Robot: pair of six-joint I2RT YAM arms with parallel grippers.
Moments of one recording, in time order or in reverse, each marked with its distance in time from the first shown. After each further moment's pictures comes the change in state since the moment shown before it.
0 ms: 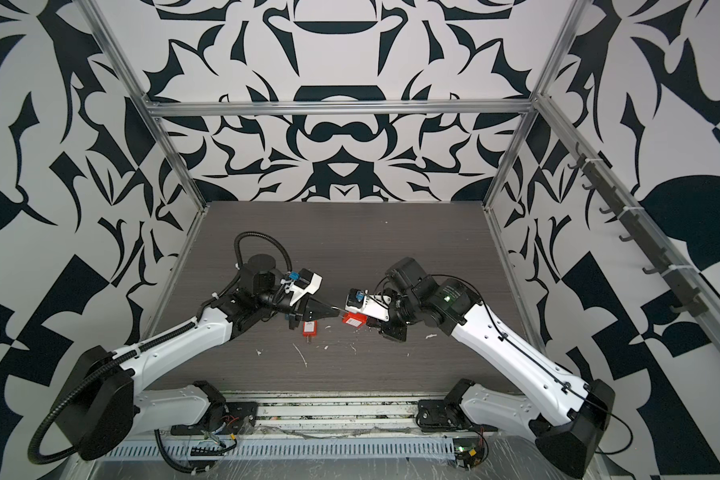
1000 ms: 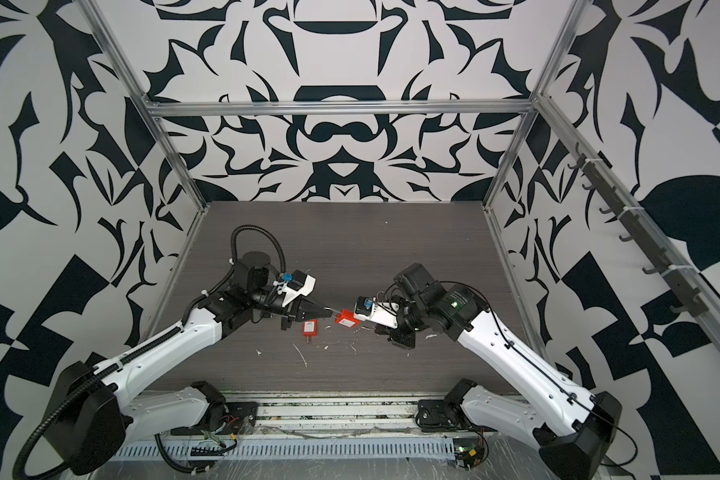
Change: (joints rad) left arm 0.049 -0.071 0.050 -0.262 -0.005 0.164; right arm -0.059 -0.056 -0.065 -0.088 -0.018 -0.059
